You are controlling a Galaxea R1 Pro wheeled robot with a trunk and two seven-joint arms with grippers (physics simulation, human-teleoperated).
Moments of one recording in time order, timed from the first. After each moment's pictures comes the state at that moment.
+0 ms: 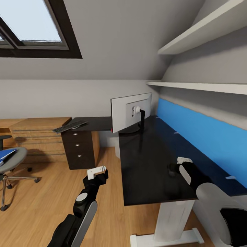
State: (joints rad) left arm -0.30 -0.10 -0.30 -1.43 0.33 0.34 0.48; right arm -0.93 -0.15 0.01 -0.42 -0.22 0.48 -0.09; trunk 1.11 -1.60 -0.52
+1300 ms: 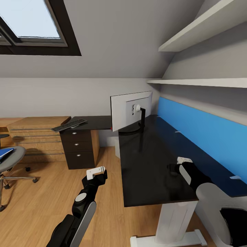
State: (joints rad) left arm -0.30 -0.09 -0.30 -1.43 0.34 0.34 0.47; right arm -0.93 -0.15 0.01 -0.42 -0.22 0.48 -0.09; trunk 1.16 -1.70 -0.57
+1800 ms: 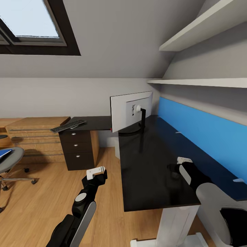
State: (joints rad) left arm -0.30 -0.09 -0.30 -1.43 0.34 0.34 0.47; right arm -0.93 -0.15 0.01 -0.42 -0.22 0.48 -0.10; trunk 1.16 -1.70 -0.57
